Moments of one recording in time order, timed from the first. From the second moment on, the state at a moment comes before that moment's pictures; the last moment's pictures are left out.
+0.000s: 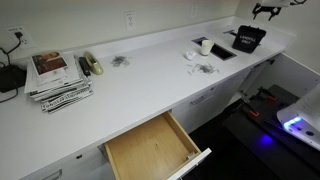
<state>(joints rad) -0.25 0.14 -0.37 -1.97 -0.27 2.39 0.57</state>
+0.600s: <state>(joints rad) -0.29 -0.30 -0.32 -2.33 -0.33 2.46 0.47</state>
